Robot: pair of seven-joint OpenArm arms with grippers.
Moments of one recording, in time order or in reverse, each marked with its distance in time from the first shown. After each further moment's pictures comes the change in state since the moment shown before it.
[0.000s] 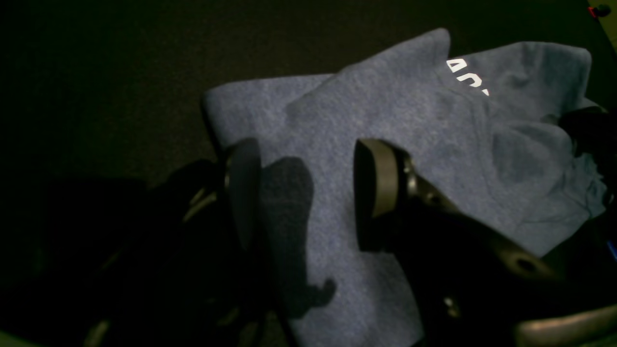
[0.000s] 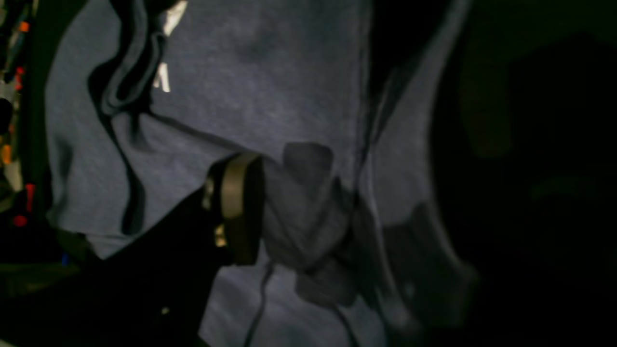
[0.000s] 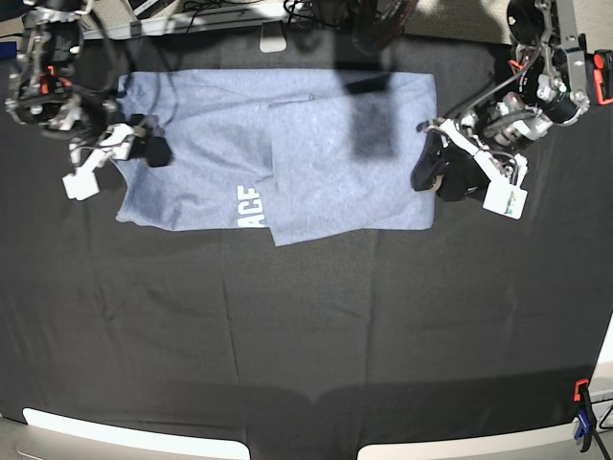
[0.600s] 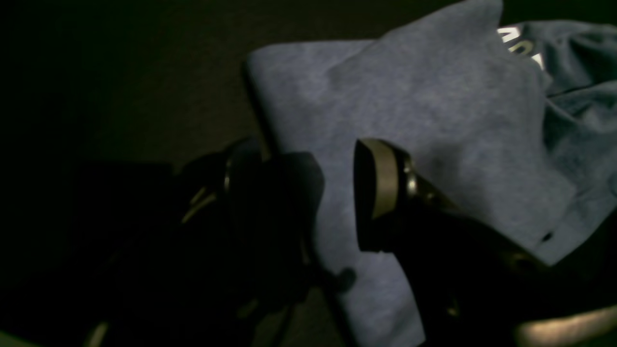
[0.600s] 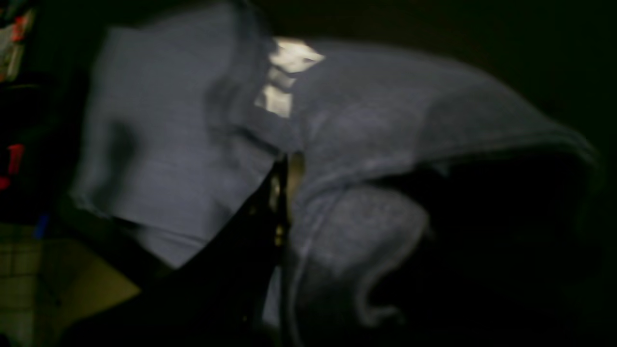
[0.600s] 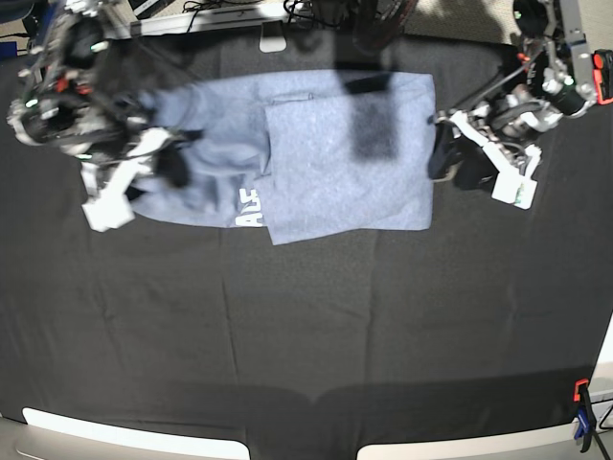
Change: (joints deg) left arm 1.7 -0.1 -3.9 0.0 3.9 0.0 0.1; right arm 0.9 -10.3 0.0 30.9 -4.9 -3.5 -12.1
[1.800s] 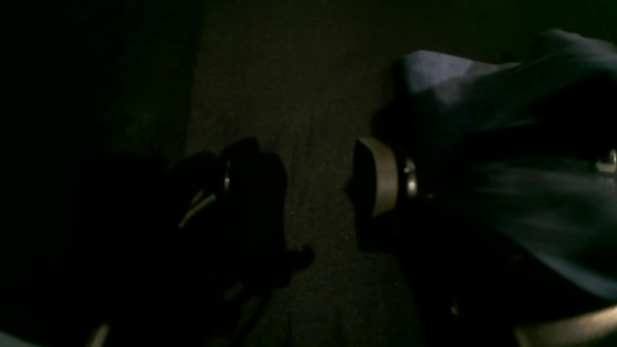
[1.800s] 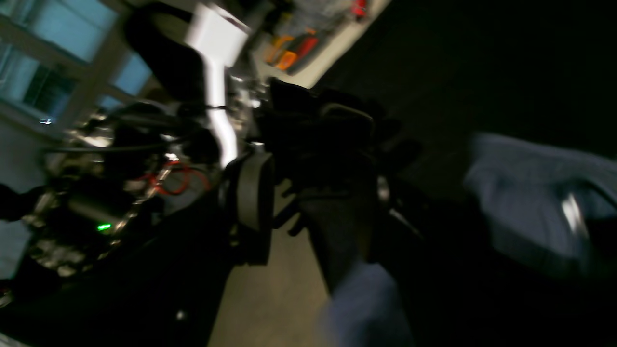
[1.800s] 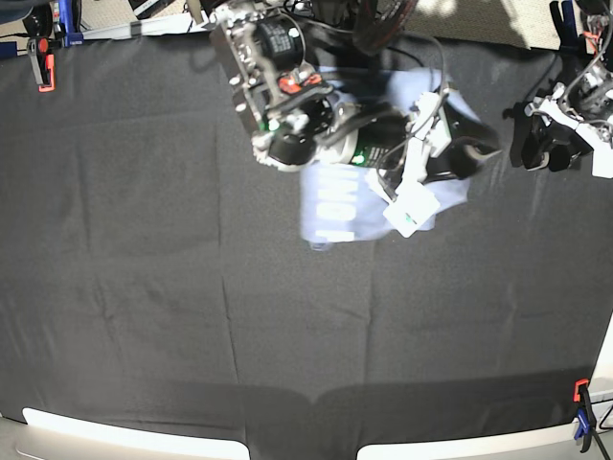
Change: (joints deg) left arm 6.3 -5.4 -18.0 0.1 -12.0 -0.8 1.7; right arm 8.5 -18.2 -49.6 -8.7 -2.2 -5.0 15.7
